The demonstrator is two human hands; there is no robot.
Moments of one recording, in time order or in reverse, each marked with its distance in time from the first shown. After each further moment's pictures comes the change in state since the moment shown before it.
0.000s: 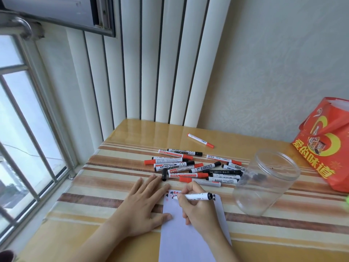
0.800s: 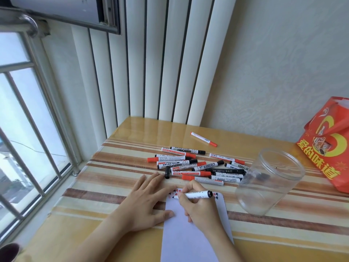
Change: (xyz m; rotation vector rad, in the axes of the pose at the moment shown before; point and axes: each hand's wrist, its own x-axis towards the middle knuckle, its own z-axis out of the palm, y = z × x) left_hand 0.002 0.003 -0.014 -0.024 -0.163 -0.057; right_hand 0.001 0.001 0.002 -0.044 -0.018 0.004
